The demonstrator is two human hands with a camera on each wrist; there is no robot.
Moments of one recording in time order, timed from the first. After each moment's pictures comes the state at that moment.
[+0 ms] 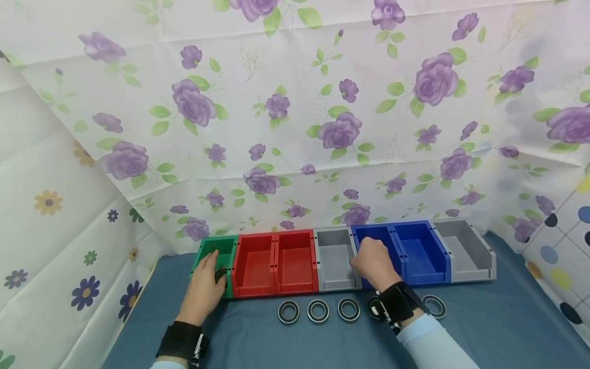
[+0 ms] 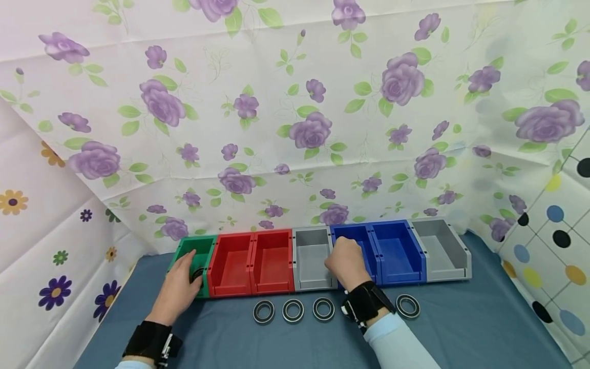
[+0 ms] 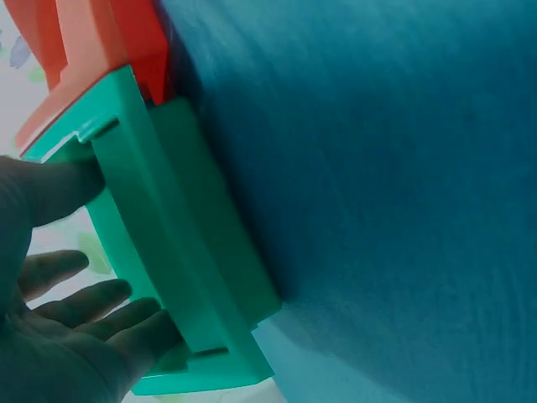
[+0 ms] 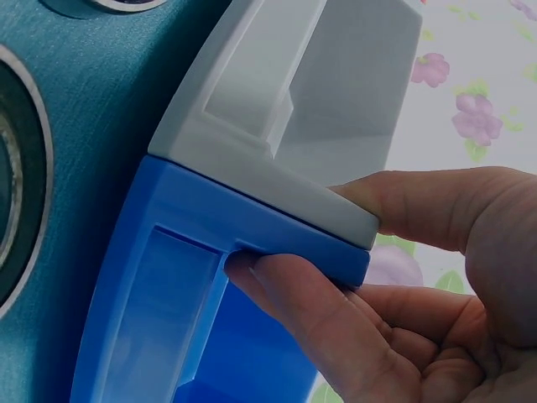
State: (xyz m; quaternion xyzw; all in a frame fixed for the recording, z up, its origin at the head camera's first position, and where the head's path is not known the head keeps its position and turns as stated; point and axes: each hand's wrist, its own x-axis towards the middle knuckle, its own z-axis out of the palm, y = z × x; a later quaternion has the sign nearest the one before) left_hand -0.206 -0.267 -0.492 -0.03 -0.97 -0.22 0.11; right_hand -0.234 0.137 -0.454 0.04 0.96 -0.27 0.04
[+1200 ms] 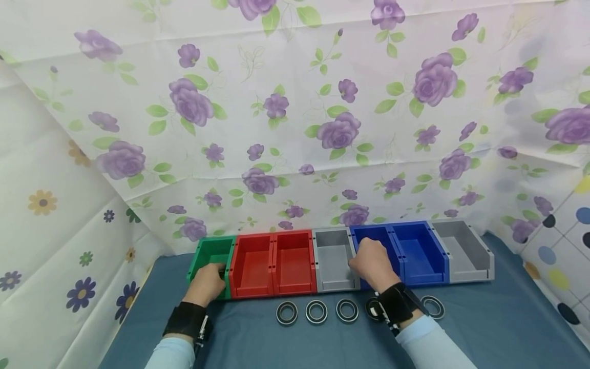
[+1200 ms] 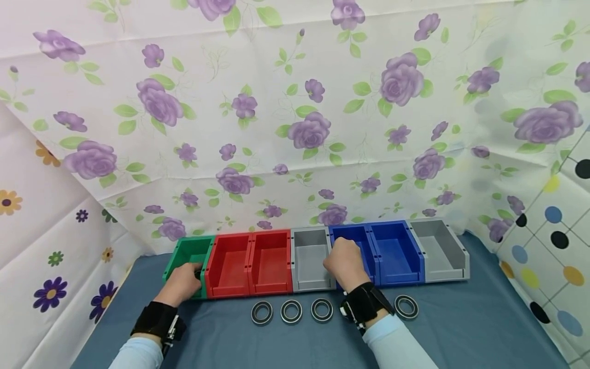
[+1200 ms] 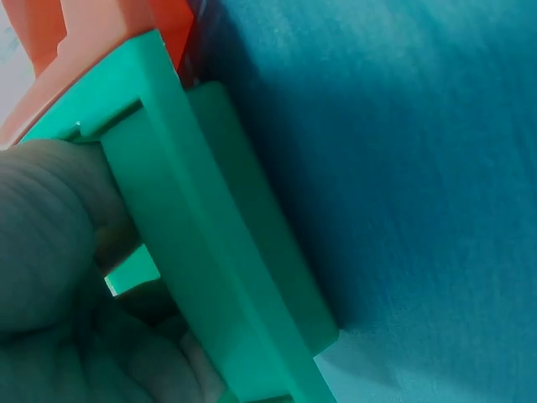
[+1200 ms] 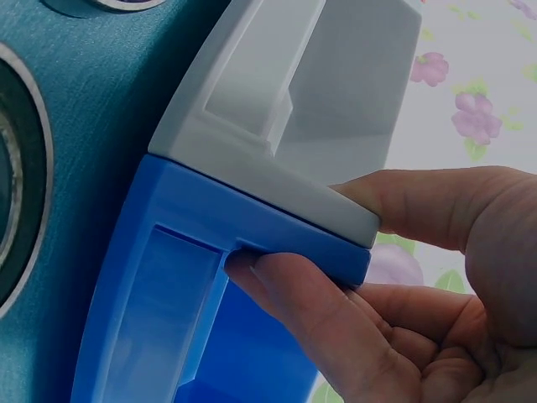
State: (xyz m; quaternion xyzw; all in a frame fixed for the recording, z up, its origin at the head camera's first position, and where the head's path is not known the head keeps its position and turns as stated) left_hand -0.230 -0.263 -0.491 0.01 -0.98 -0.20 -0.05; right_hand -0.233 0.138 -0.451 0.04 0.96 -0.27 0.05
